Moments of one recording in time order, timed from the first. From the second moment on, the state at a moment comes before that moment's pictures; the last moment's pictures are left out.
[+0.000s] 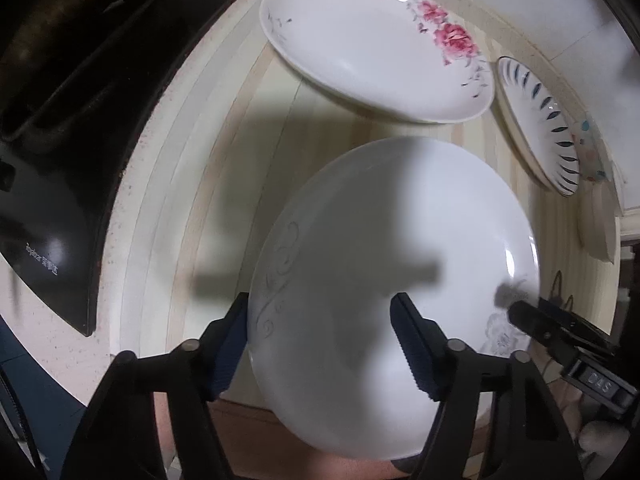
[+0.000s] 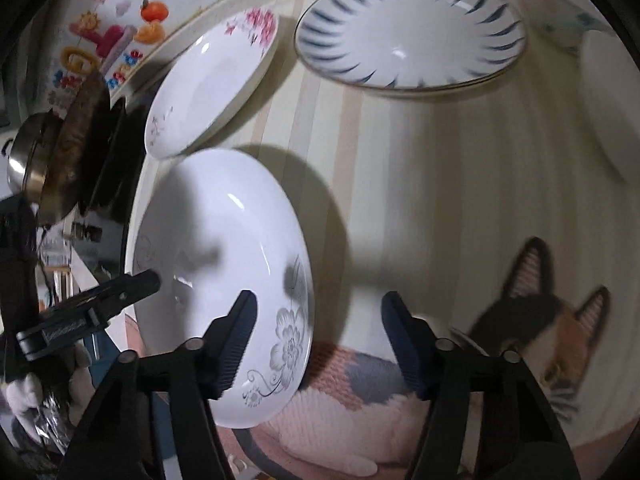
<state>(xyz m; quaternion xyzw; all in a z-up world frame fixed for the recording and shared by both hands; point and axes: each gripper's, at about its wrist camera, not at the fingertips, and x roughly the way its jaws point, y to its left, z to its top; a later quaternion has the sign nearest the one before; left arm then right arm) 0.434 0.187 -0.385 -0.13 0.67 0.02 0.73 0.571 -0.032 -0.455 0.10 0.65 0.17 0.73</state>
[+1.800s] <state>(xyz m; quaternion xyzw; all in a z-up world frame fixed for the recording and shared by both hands) 0.436 0.019 -0.369 -0.07 0.65 -0.07 0.75 0.534 -0.179 -0.421 0.08 0.61 0.14 0.77</state>
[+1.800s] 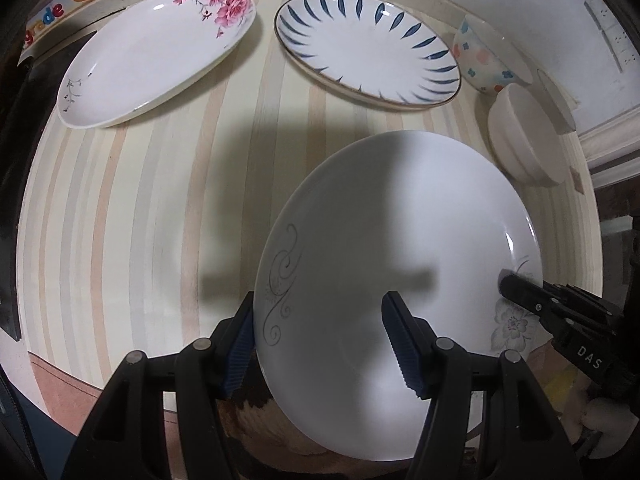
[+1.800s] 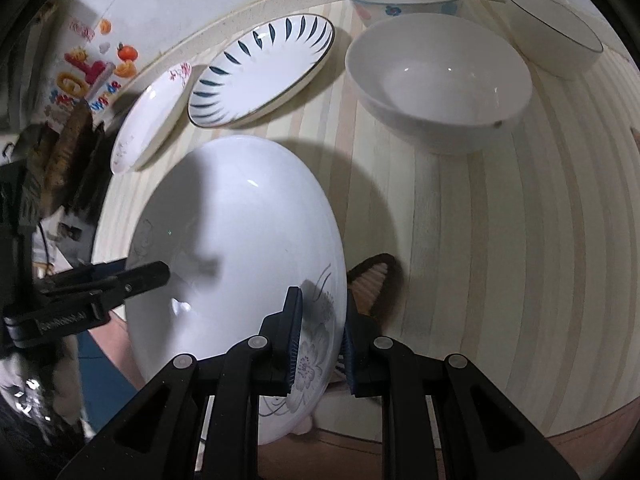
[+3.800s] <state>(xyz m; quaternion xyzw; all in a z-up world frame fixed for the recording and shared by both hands) 0.563 0.238 -0.363 -0.20 0.60 0.03 0.77 0.828 0.077 -0.413 0.01 0.62 0.26 0.74</state>
